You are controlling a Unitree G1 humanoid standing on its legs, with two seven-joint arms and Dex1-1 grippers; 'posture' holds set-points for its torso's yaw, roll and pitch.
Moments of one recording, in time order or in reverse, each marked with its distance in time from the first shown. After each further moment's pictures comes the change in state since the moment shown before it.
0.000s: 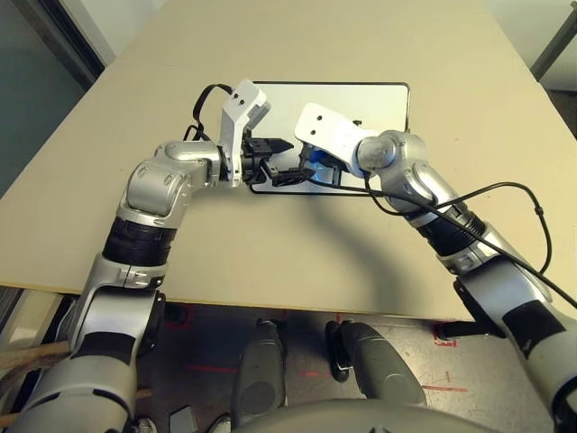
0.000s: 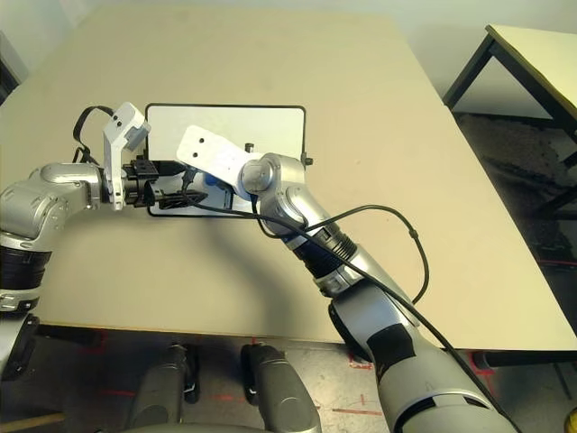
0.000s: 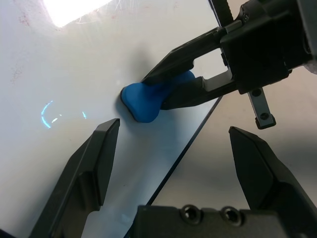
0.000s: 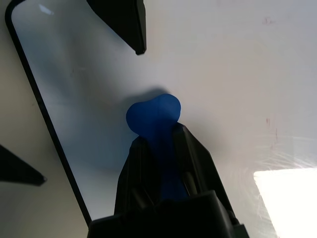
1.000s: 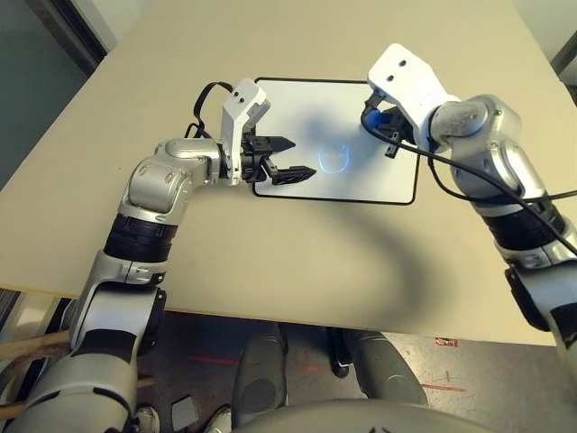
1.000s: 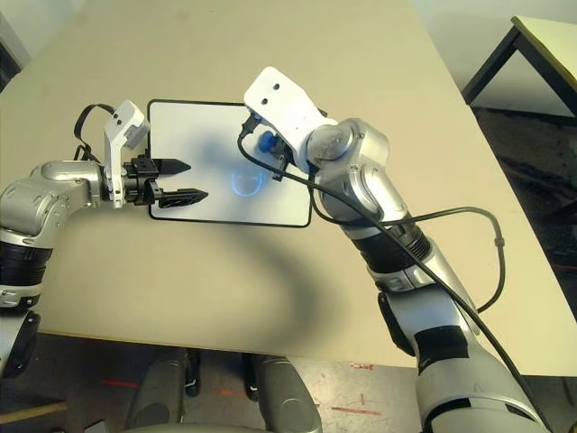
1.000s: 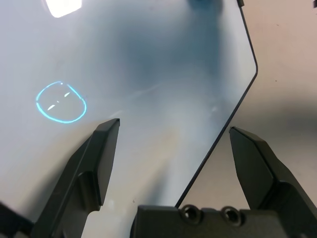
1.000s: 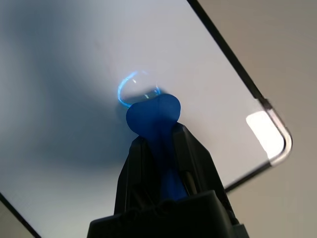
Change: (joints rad) left arm -0.021 0.000 -0.005 0.047 0.014 -0.042 -0.030; right arm 0.025 -0.309 -0.142 -0.312 0.070 0.309 0.088
